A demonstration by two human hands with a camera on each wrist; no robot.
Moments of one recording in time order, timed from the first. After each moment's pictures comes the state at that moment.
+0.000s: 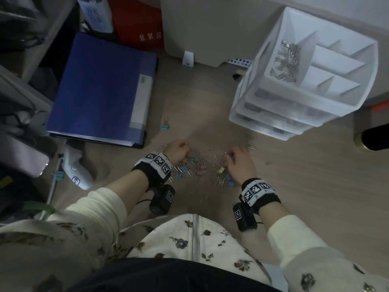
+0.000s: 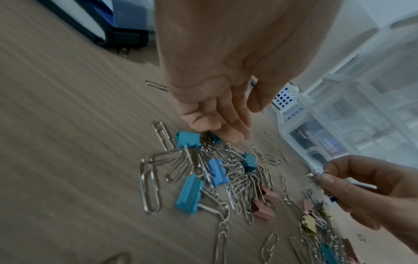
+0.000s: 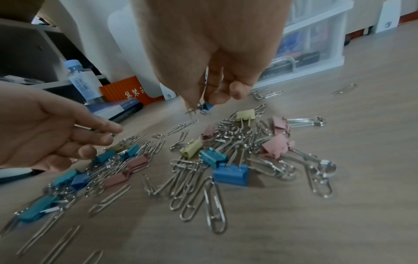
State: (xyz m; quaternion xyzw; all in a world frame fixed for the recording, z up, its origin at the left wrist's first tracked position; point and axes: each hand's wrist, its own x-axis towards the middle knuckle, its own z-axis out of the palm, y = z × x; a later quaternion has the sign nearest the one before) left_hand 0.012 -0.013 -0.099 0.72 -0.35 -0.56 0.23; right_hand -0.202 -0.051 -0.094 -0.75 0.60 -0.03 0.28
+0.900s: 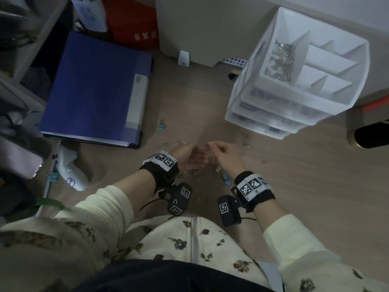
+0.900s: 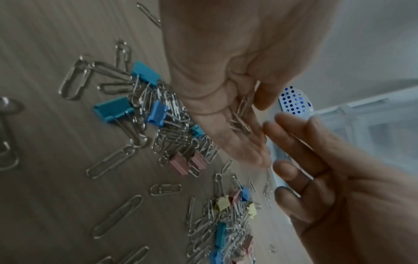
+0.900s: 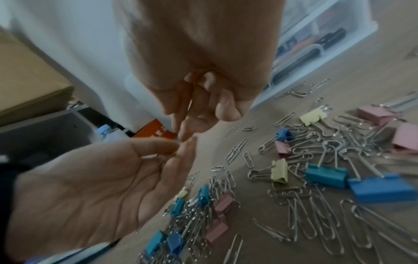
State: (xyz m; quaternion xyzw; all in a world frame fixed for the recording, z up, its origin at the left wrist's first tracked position) left_hand -0.019 -0.016 -0.076 0.55 -0.07 -0.75 0.35; right_hand -0.165 -0.049 -0.066 -0.64 0.56 -0.17 0.50
